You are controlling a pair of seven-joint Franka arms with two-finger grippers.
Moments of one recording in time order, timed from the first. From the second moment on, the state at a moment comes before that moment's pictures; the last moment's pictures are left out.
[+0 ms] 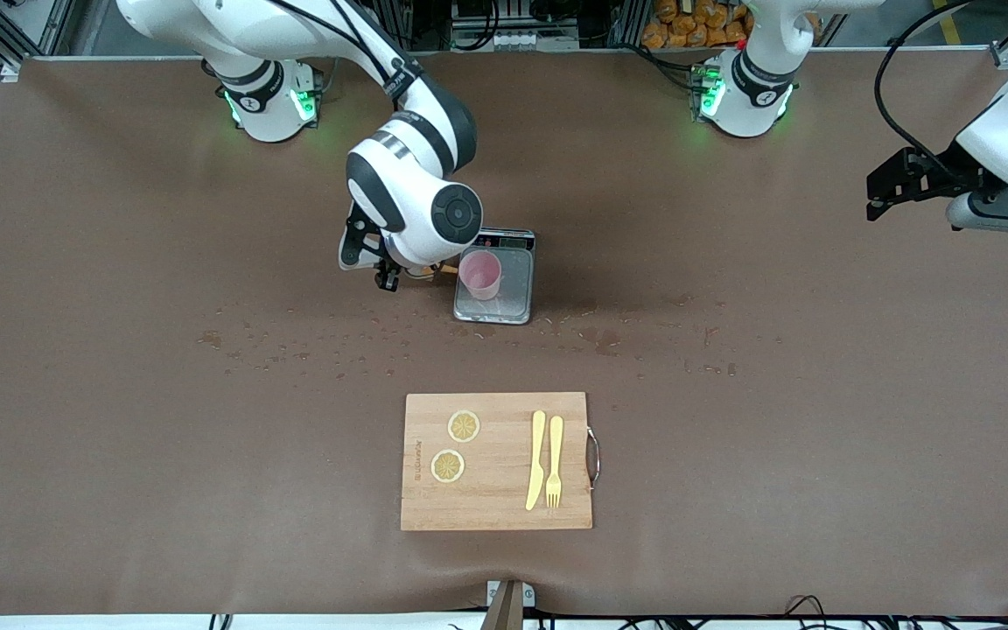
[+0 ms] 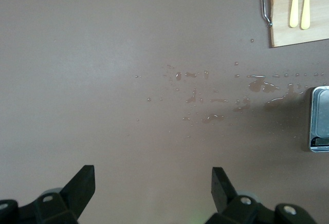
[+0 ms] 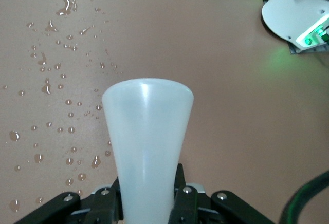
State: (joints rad) left arm -0.07 -0.02 -0.07 -1.55 0.02 1.53 0.02; right arm 0.61 0.52 0.13 -1.58 -0.24 1.54 2.53
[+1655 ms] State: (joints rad) left arm -0.06 -0.02 -0.06 -1.55 0.01 1.53 0.02; right arm 0.65 0.63 0.12 -1.38 -0.24 1.40 2.49
